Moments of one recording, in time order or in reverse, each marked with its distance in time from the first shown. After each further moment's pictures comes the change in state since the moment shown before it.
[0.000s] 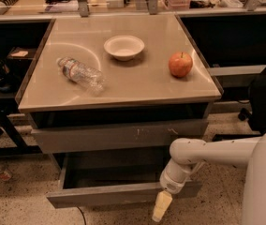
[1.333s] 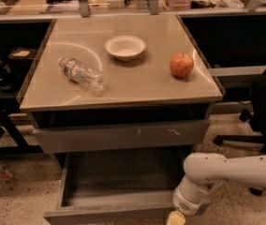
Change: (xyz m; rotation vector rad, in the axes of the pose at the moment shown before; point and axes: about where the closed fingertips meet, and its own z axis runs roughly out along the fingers) arm 0.046 0.070 -0.021 -0.004 0.036 0.158
